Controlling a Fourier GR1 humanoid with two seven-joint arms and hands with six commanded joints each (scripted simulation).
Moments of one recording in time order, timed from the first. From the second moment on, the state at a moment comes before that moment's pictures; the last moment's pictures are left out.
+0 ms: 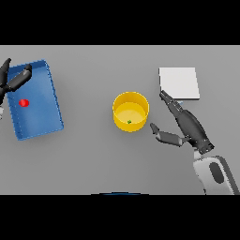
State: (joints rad) left arm -0.61 0.87 -0.63 -1.13 0.39 0.32 0.41; right arm -0.07 -0.27 0.23 -1.65 0.42 0.11 -0.11
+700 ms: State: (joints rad) left arm -0.60 0.86 -0.61 -1.12 0.42 0.30 0.39; right arm -0.53 -0.44 0.60 -1.37 0.85 0.36 -0.24
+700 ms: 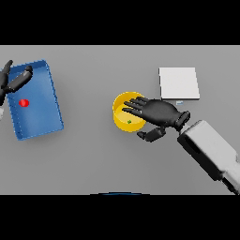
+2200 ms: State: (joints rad) left arm -0.57 0.89 -0.60 -1.16 0.44 0.29 0.36; right arm -0.70 -0.37 0.73 -1.15 0.91 0.46 -0.24
